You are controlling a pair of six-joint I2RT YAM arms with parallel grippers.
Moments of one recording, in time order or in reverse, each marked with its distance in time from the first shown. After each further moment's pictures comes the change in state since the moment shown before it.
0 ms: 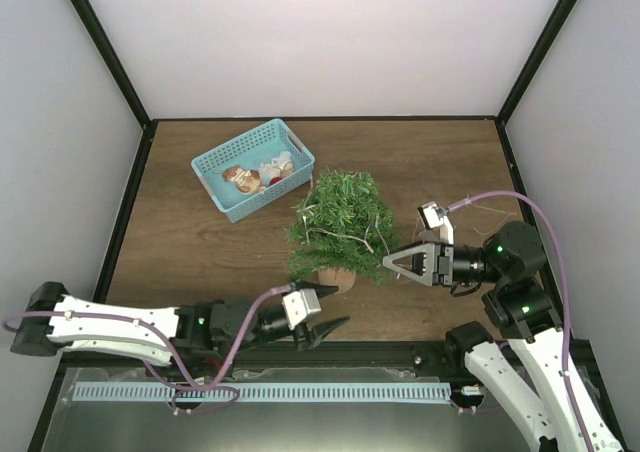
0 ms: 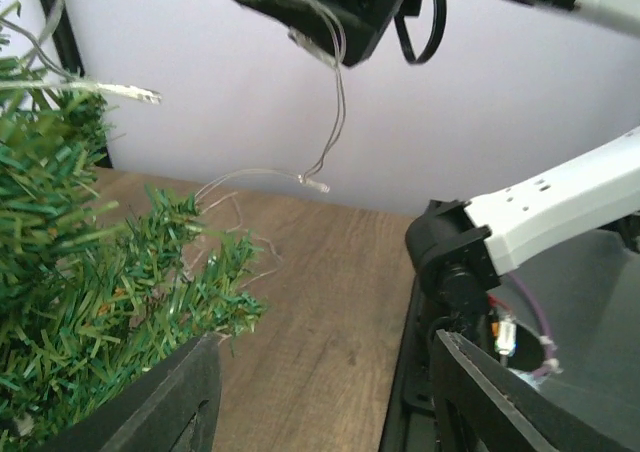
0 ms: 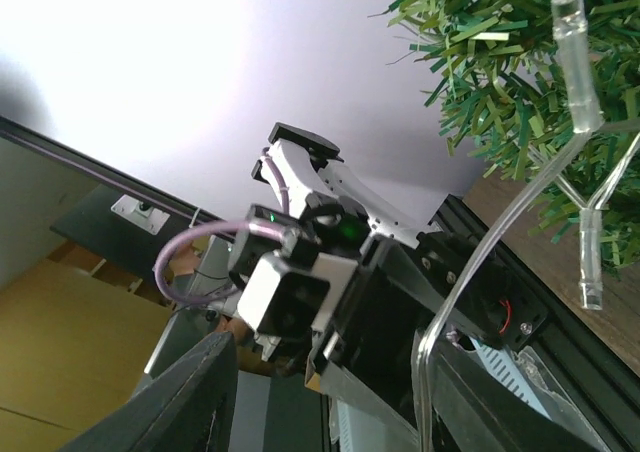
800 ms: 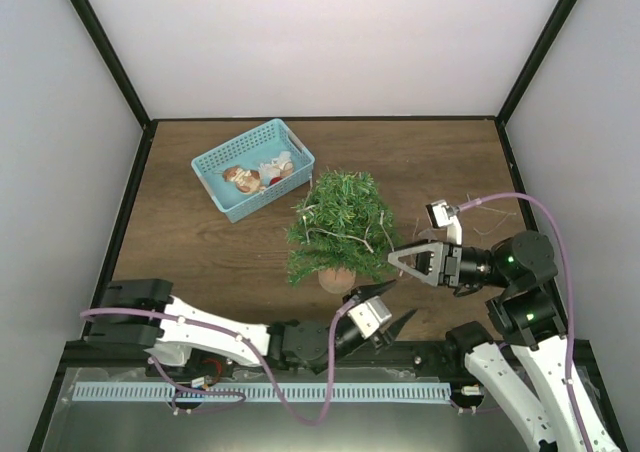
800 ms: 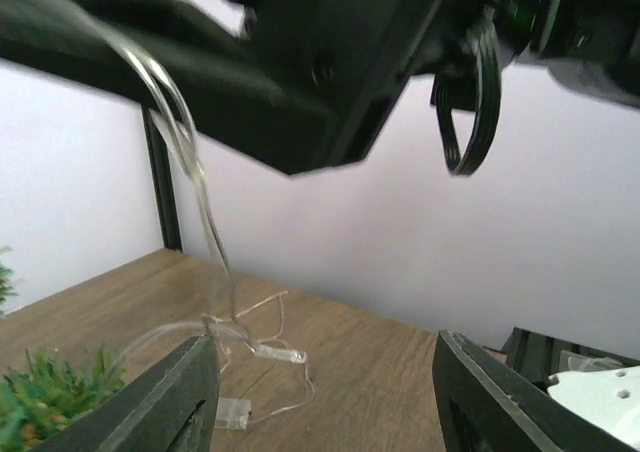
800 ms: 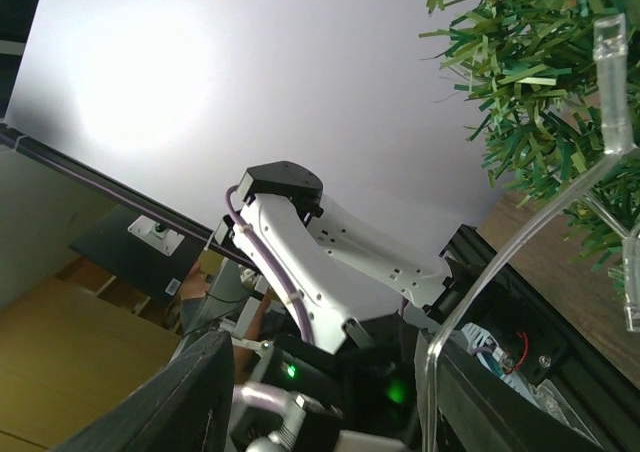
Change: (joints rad) left arm -0.119 0.645 0.229 0.656 -0.364 0.140; right arm 0.000 -0.038 0.003 0.084 0.057 0.098
